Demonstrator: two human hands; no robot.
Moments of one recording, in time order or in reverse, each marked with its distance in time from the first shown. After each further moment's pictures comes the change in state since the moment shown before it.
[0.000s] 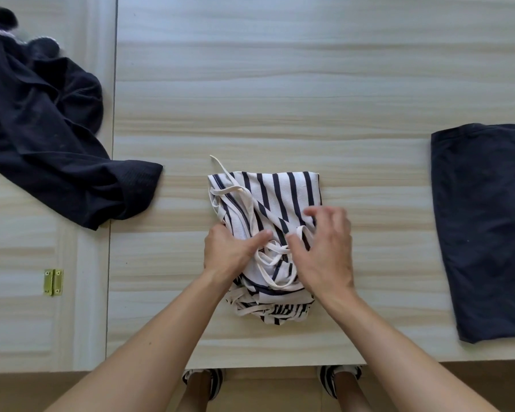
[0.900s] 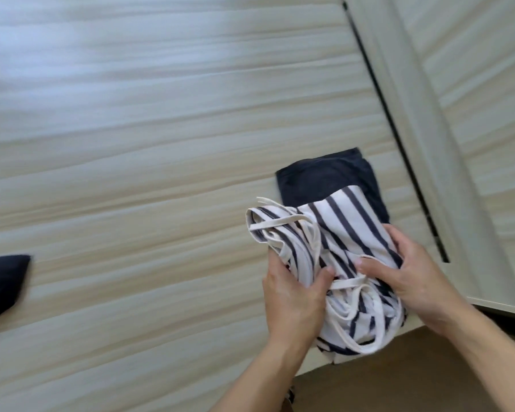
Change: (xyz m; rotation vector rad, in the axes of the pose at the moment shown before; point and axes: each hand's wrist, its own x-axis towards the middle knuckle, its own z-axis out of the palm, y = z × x) left_hand -0.183 0.151 0.223 -0.228 -0.251 0.315; right_hand -0.020 0.152 -0.309 0.545 -0.061 0.240
